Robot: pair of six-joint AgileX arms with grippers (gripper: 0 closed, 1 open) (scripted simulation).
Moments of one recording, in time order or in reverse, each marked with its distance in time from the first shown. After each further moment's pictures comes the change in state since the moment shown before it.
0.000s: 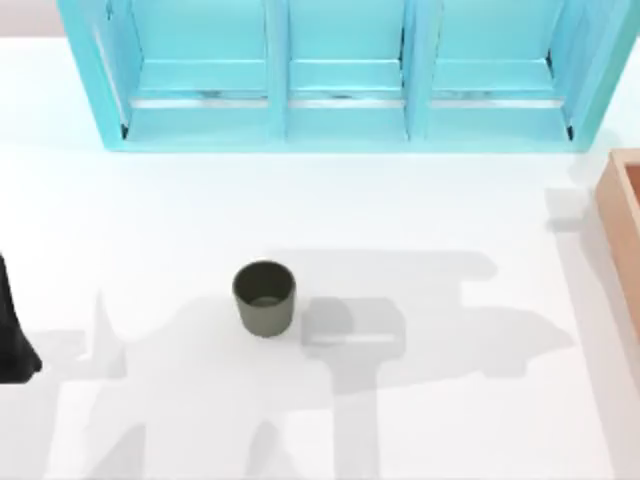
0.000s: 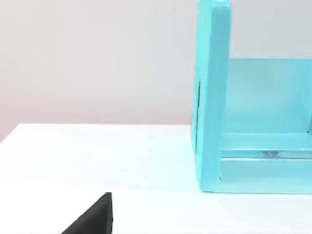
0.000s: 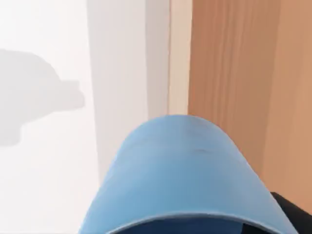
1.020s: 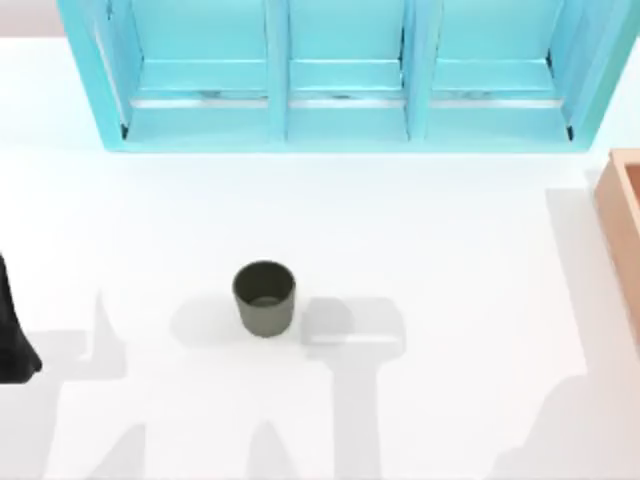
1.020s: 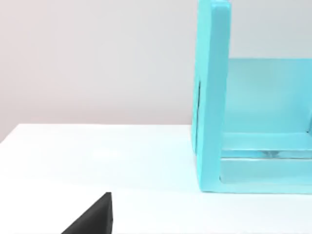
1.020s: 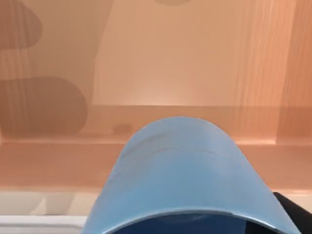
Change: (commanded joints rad) left arm 0.000 0.000 0.000 0.000 0.000 0.000; right arm -0.551 -0.277 -0.247 -0.020 -0.006 -0.561
